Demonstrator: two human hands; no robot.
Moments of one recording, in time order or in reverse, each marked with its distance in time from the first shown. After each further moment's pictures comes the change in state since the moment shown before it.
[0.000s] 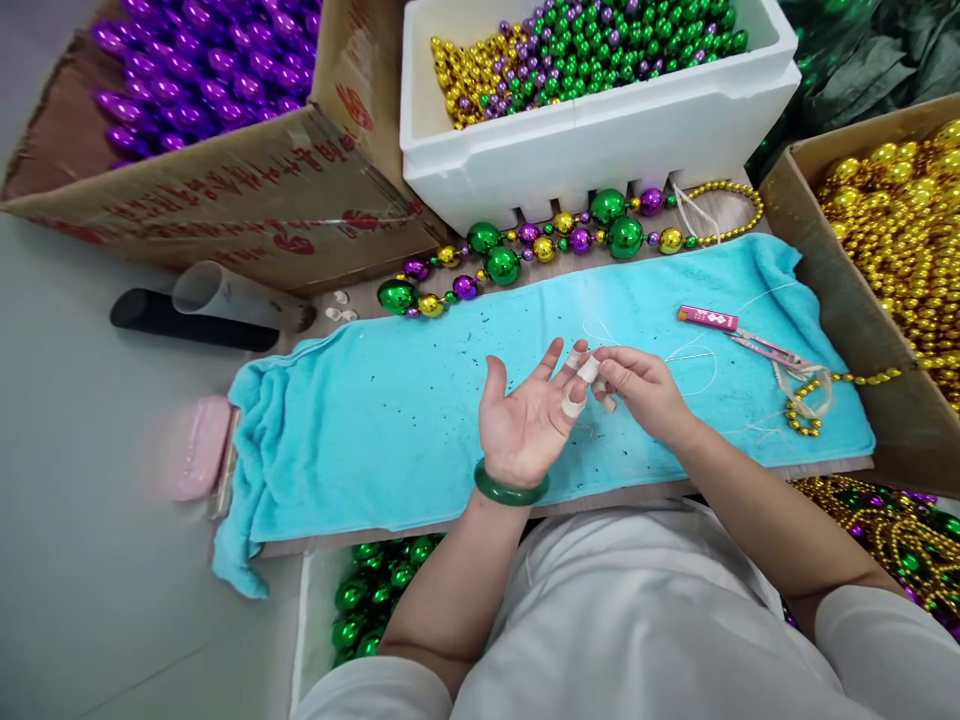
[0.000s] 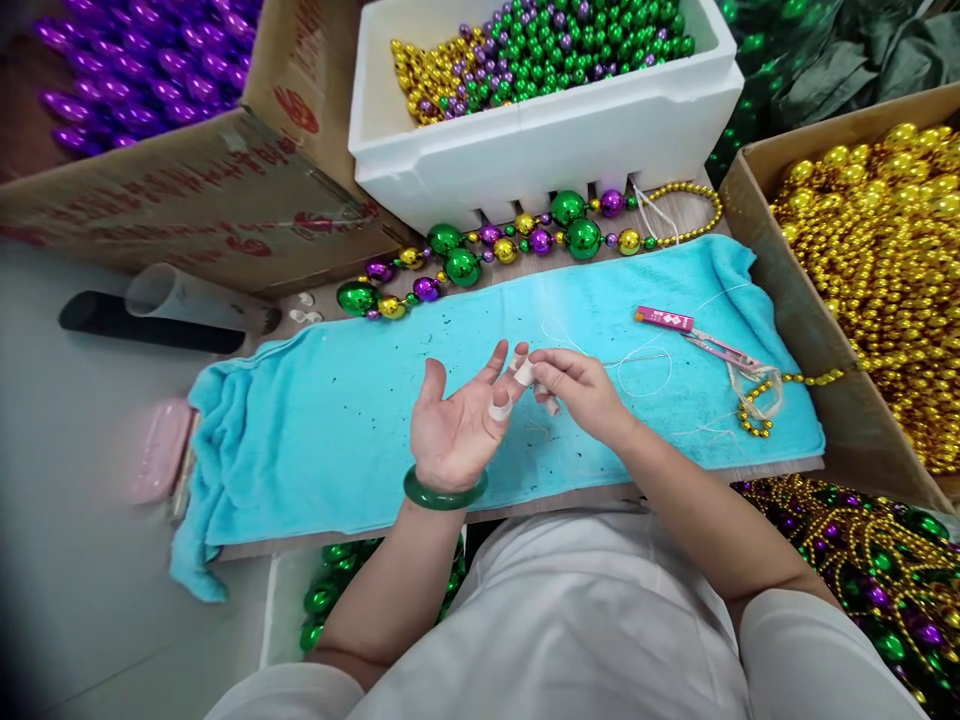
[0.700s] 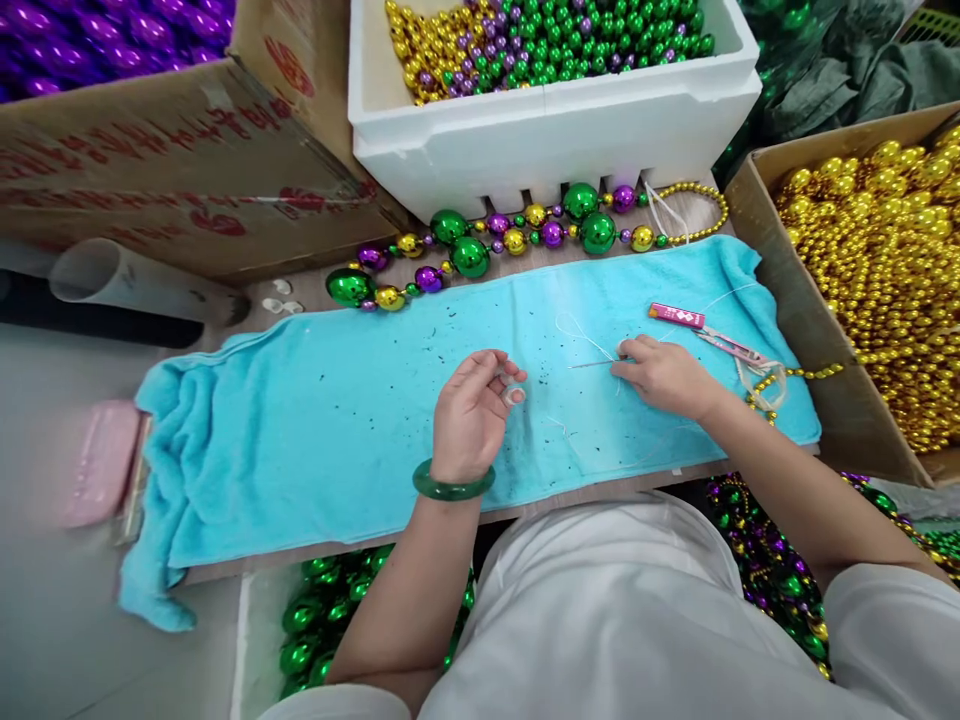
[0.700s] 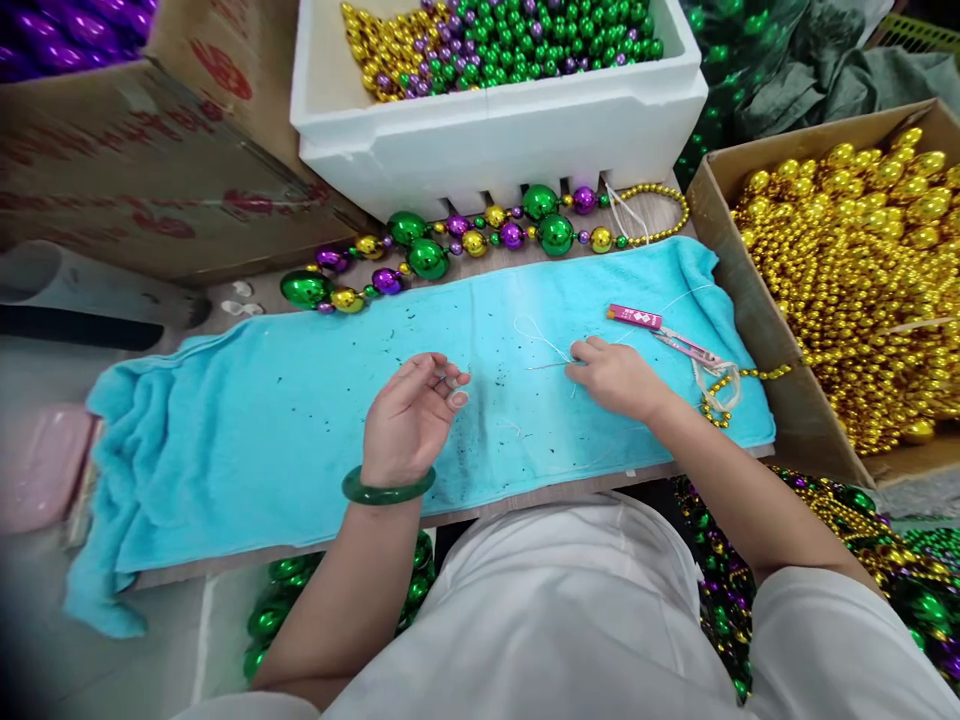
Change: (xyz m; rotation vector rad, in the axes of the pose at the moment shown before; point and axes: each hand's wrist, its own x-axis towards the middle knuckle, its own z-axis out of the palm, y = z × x) left_hand 0.014 0.003 -0.032 0.313 0.216 0.340; right_hand -0.009 -0.032 -0.088 -1.869 -0.434 -0.397
